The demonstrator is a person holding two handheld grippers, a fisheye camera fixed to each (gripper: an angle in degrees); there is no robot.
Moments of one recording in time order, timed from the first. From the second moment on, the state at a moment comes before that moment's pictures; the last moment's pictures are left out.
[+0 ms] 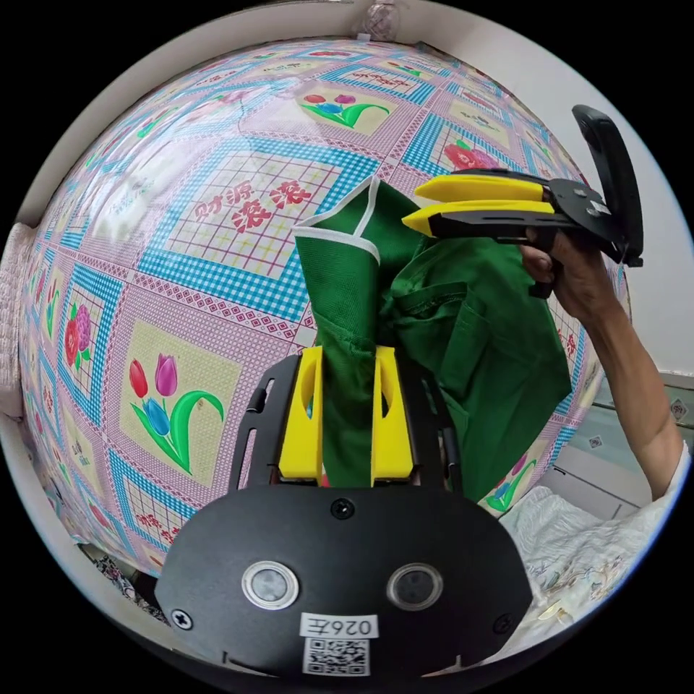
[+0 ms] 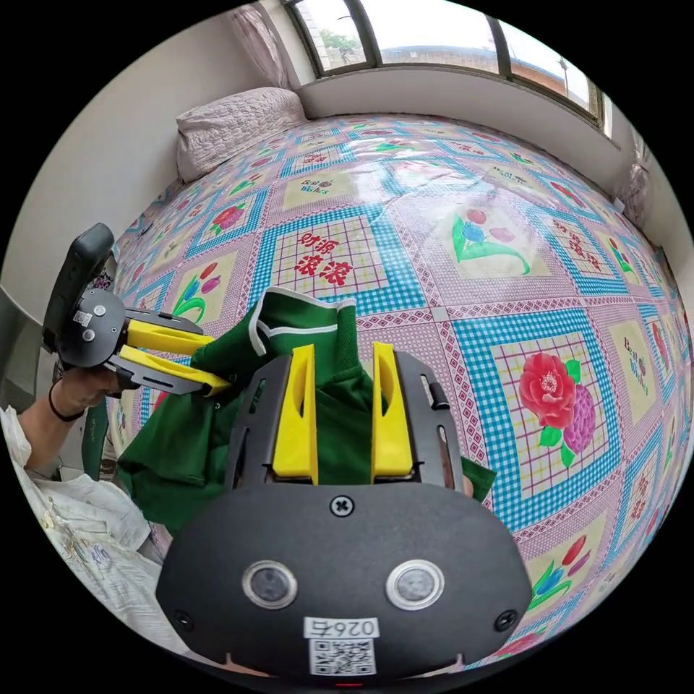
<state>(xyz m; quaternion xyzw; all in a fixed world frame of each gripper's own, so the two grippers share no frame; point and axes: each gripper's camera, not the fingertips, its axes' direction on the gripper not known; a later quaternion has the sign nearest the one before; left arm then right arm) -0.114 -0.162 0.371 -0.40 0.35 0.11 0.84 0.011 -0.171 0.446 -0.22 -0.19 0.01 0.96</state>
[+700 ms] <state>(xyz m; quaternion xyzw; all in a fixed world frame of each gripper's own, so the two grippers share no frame) -0.275 -0.212 0.136 -0.16 0.52 0.03 0.84 -0.061 -0.125 0.152 0.01 -0.17 0.02 0.99</state>
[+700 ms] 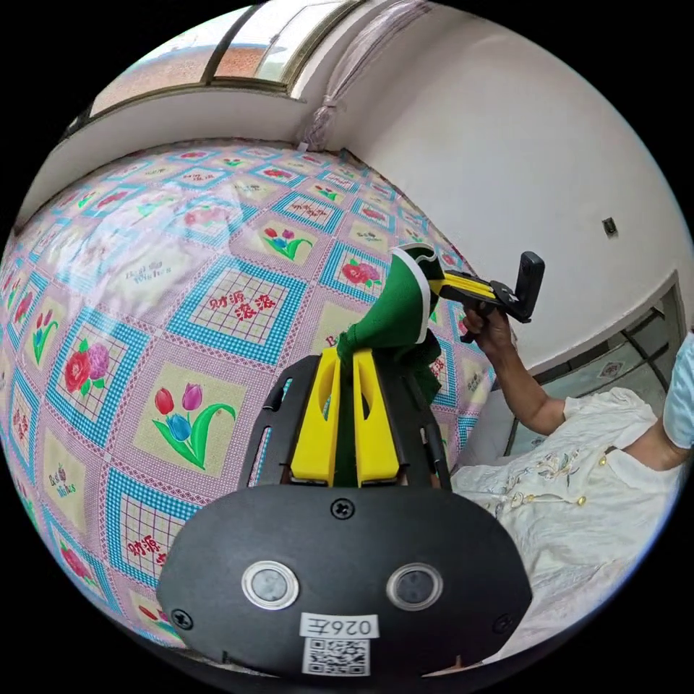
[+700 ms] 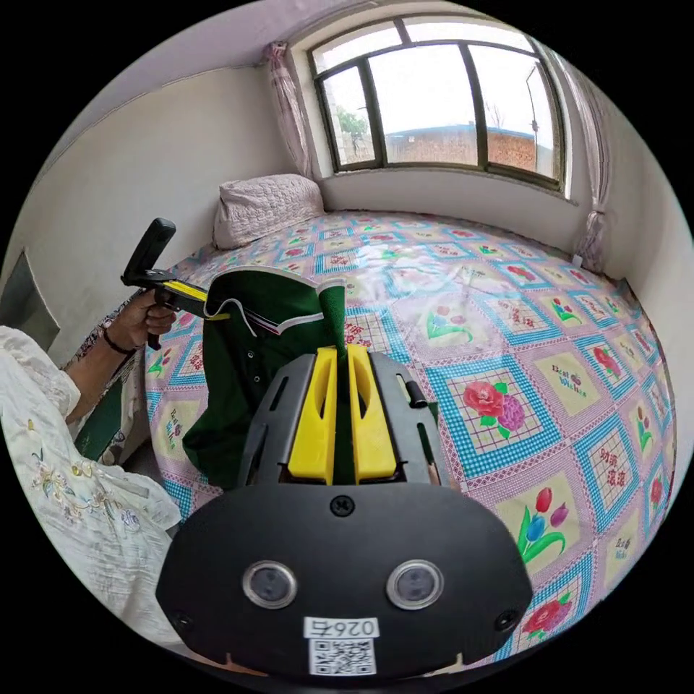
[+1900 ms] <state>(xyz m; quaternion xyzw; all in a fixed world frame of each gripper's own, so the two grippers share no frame) -0.234 -0.371 -0.106 -0.02 0.40 0.22 0.89 -0.151 -0.175 -0.139 0.13 0.20 -0.13 0.96</state>
